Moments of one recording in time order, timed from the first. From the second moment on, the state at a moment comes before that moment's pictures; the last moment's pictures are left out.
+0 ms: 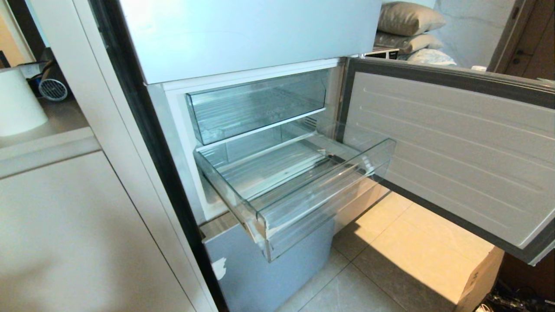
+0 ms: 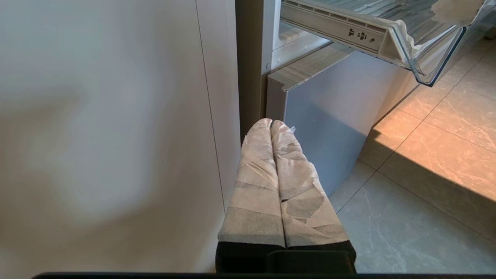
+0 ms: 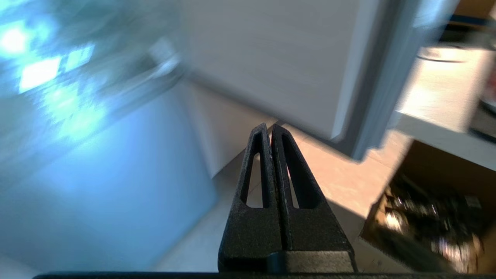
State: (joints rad) left arm 0.00 0.00 0.00 -0.01 0.00 0.00; right arm -0.16 0.49 -0.27 -0.21 -0.02 0.10
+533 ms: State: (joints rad) left arm 0.00 0.00 0.00 -0.01 0.00 0.00; right arm 0.10 0.32 -0.09 -0.07 -0.07 0.04
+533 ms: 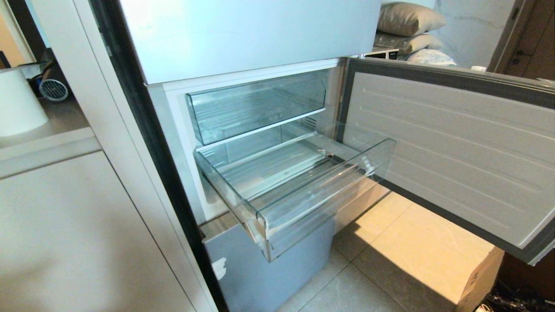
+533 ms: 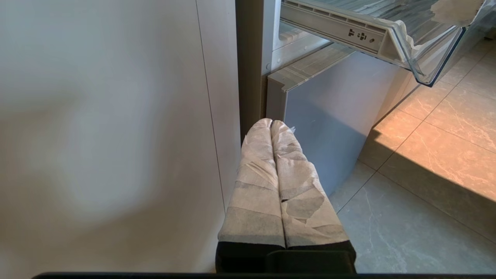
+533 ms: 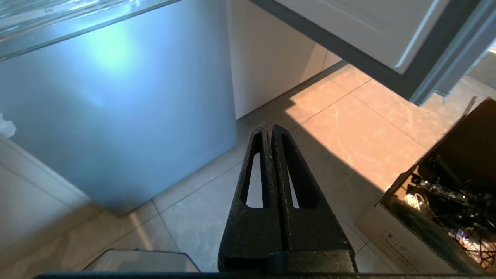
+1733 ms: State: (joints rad) left arm 0.00 0.00 0.00 -0.01 0.00 0.00; right arm 0.30 1.95 -0.76 -0.94 0.16 0.21
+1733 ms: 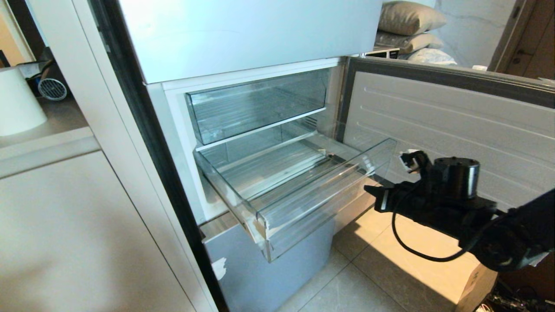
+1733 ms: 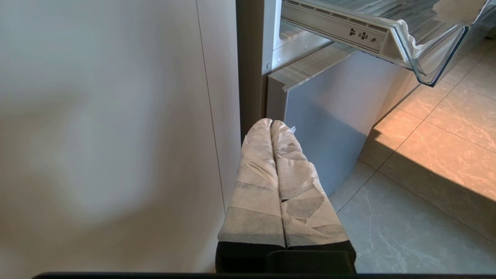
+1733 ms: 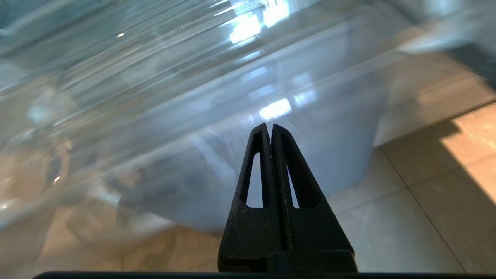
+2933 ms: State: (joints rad) left arm 0.00 0.00 0.00 -0.01 0.00 0.00; right arm 0.60 1.87 -0.78 -1.13 -0.23 0.34
